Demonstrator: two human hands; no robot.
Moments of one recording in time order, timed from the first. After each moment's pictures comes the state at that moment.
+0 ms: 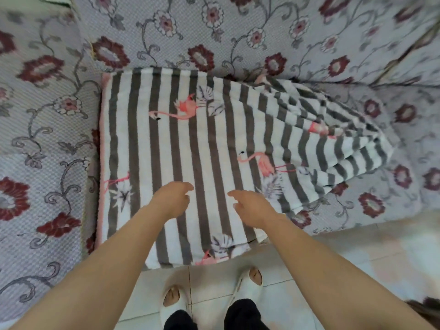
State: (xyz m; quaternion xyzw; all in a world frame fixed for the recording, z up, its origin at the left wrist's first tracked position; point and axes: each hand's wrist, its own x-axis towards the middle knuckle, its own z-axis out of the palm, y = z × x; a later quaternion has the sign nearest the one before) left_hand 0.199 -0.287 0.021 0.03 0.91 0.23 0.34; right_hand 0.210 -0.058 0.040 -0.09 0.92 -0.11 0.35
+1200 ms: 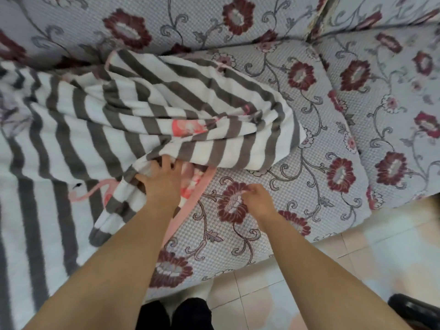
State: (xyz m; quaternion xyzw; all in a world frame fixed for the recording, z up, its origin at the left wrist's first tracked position) left_hand 0.022 0.190 -0.088 0.02 0.97 -0.03 0.24; right_hand 0.078 0.397 -0.070 0.40 0.74 -0.46 0.28
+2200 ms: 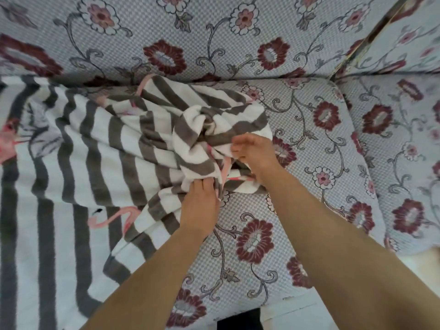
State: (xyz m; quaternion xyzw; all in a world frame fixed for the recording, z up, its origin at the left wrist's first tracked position) left_hand -0.009 0.194 -0.081 0.03 0.97 0.22 0.10; right_hand -0.114 0.326 -0.017 0.25 0.75 -0.58 0.17
